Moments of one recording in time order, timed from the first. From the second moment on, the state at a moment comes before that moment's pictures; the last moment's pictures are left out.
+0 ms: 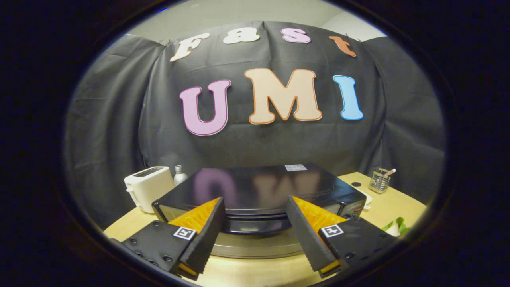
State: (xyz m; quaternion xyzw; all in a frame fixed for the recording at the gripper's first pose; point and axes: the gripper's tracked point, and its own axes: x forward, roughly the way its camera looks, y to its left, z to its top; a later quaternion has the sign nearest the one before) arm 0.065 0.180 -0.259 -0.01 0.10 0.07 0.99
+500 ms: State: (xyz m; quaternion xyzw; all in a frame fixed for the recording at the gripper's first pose) arm 0.054 0.177 -0.260 0.00 0.08 0.07 0.99
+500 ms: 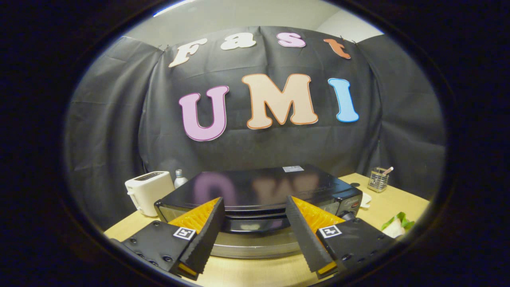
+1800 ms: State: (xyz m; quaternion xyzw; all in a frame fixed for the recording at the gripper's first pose) arm -0.004 0.167 -0.268 -0.01 0.13 0.10 0.99
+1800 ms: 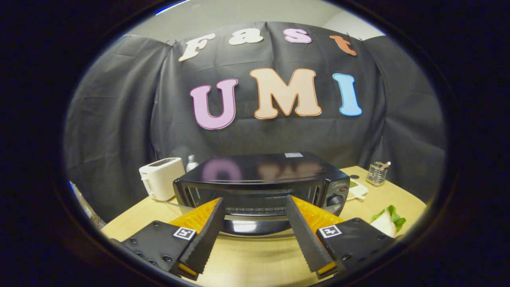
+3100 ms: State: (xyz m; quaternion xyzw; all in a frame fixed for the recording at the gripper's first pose) arm -0.057 0.154 -0.302 -0.03 0.23 0.13 0.96
